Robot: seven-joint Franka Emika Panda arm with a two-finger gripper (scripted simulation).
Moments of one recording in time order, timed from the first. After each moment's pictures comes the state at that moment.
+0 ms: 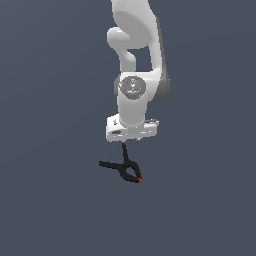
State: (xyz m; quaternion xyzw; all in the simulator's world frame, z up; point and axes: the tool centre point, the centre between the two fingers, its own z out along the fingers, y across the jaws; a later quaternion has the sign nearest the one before) arm -0.010 0.014 0.130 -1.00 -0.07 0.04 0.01
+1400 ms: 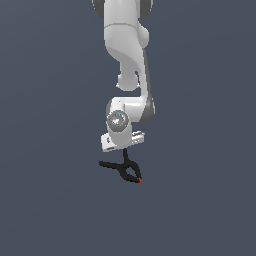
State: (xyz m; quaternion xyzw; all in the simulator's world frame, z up) arm -0.040 -0.020 0.025 -0.98 -0.13 0.12 0.04
